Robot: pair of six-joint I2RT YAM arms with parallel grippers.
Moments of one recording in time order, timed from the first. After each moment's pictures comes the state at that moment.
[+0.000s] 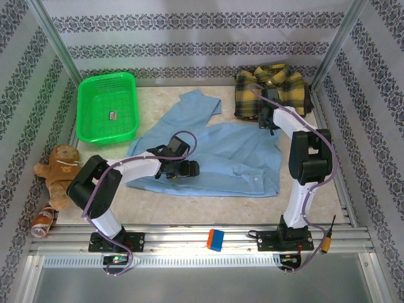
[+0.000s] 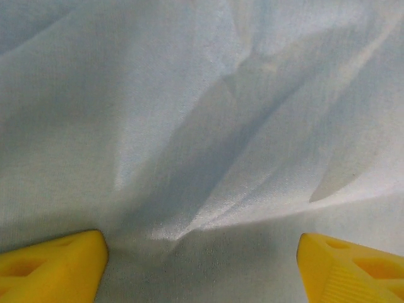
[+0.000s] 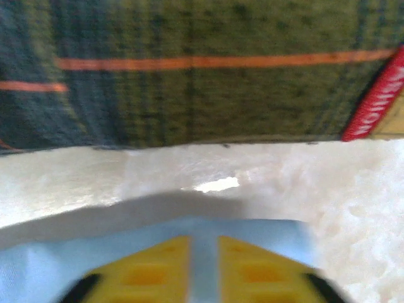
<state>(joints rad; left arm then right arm) -0.61 1.68 0.92 -0.38 0.16 -0.69 0.06 1.97 1.47 -0.62 0.26 0.22</state>
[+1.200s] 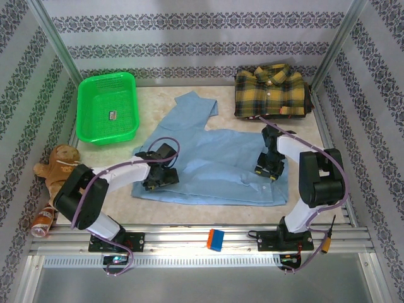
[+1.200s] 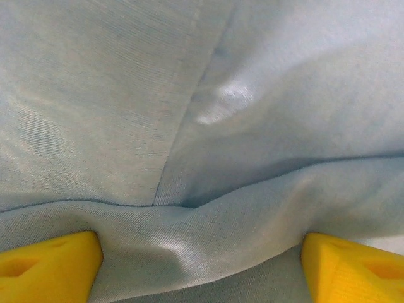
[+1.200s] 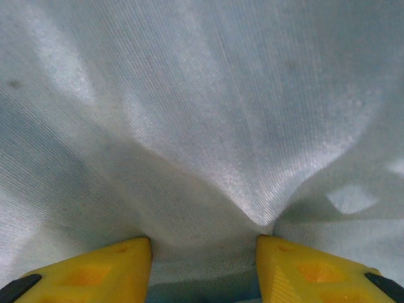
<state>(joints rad) -0.59 1.54 0.81 -0.63 -0.03 -0.88 0.08 1.69 0.97 -0.88 -0.02 0.61</state>
